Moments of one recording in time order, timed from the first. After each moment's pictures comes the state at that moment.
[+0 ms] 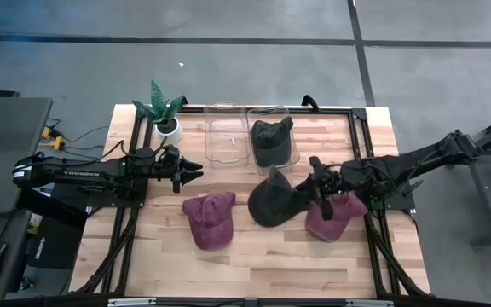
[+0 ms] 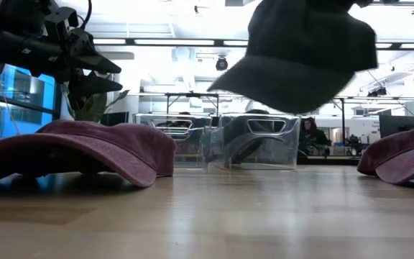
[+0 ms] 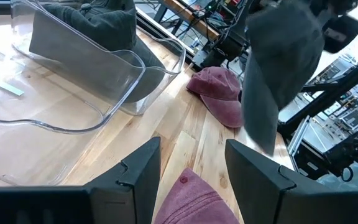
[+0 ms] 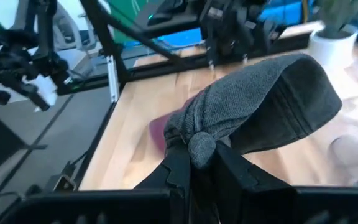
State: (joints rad) left arm 0.14 0.60 0.16 0.28 0.03 -0.58; right arm 0.25 0.91 0.66 -0.04 0.11 0.30
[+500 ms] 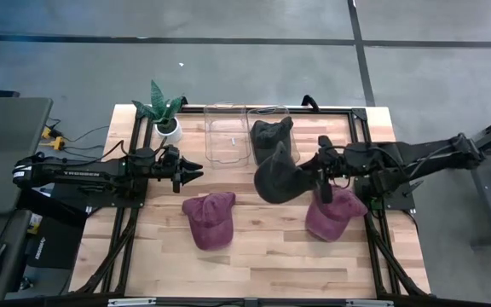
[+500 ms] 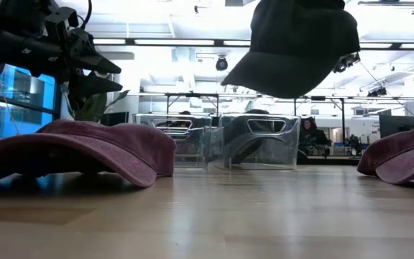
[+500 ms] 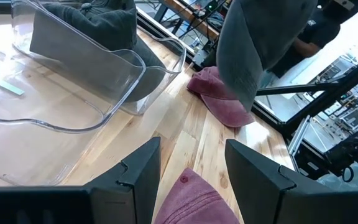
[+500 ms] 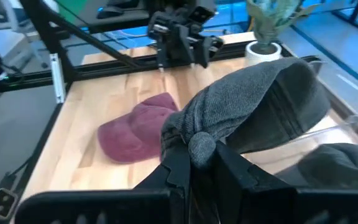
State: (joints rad) left arm 0.14 0.60 0.16 0.28 0.03 -0.58; right arm 0.15 0.91 0.91 -0.38 0.20 0.22
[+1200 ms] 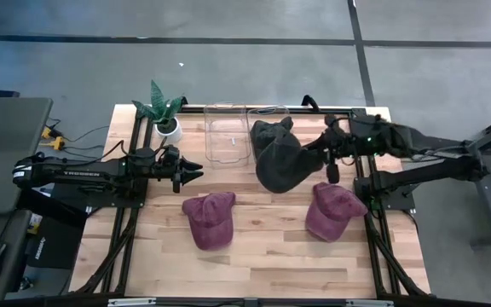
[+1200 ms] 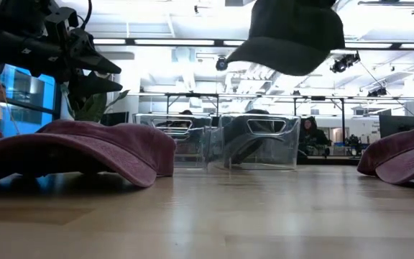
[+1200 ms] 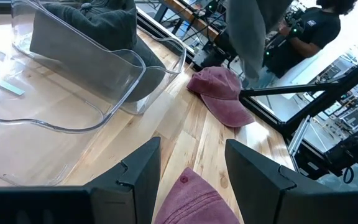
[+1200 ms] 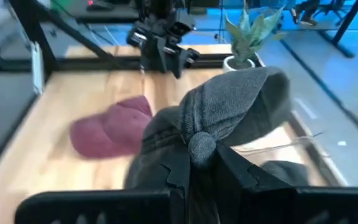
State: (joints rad) left arm 0.14 0.60 0.16 0.28 0.03 -0.58; right arm -0.11 0.91 1.08 -0.56 -0.01 -0.03
